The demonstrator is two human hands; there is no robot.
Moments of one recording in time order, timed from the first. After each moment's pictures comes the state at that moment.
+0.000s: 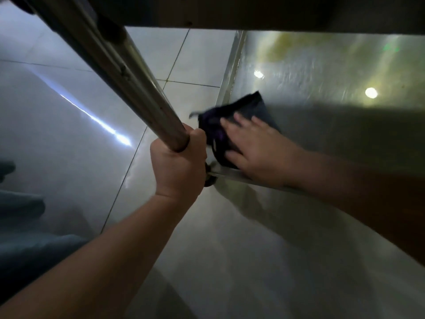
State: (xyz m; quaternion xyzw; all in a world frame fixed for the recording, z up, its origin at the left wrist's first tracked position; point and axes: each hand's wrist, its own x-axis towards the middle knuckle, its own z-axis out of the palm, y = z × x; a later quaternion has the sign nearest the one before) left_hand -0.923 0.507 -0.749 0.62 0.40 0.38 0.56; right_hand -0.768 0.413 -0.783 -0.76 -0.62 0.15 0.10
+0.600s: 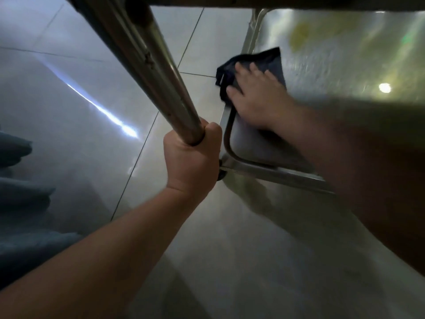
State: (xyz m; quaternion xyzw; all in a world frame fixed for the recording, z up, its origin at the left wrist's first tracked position) left_hand -0.928 0.512 -0.748 0.62 0.38 0.37 0.58; right_hand -0.729 0.507 -0.781 -0.85 -0.49 0.16 0.13
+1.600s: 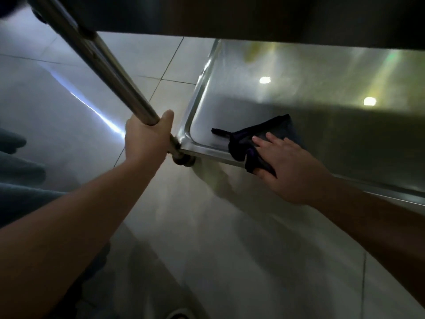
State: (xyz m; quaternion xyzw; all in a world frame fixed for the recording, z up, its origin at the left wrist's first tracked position) left_hand -0.934 0.496 -0.731 0.67 0.57 0.27 0.38; right_hand -0.747 0.248 -0.781 -0.79 -0.58 0.15 0.11
